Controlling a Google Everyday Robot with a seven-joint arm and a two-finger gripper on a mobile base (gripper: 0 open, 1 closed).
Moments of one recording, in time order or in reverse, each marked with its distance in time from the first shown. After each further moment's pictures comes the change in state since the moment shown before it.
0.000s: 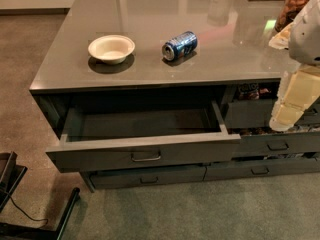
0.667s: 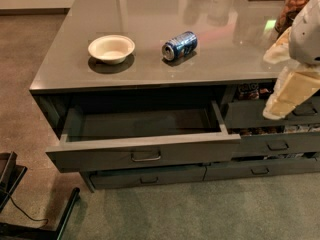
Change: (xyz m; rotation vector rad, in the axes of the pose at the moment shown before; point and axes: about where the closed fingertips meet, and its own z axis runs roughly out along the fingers) arm 0.000 0.000 0.000 0.002 -0.002 0.000
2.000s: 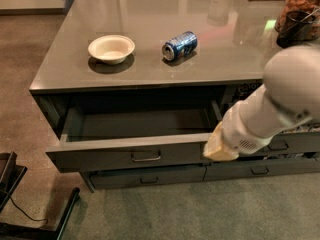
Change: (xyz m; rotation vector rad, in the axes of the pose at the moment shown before) arm -0.033 0.082 0.181 -0.172 -0.179 0.013
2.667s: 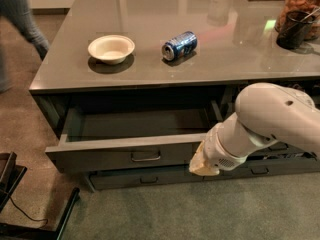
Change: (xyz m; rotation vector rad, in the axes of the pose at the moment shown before) arm -0.003 0.019 0.071 -0.056 -0.023 -0.006
